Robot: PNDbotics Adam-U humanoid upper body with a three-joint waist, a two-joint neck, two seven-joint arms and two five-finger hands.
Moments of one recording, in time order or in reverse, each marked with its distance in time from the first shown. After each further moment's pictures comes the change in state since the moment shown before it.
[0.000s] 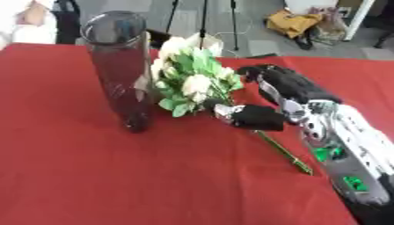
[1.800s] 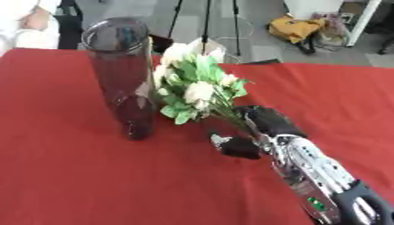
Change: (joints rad) left arm 0.010 0.008 -0.005 0.000 -0.001 -0.001 -0.002; right arm 0.000 0.078 0.062 0.204 0.097 0.027 -0.110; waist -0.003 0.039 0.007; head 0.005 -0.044
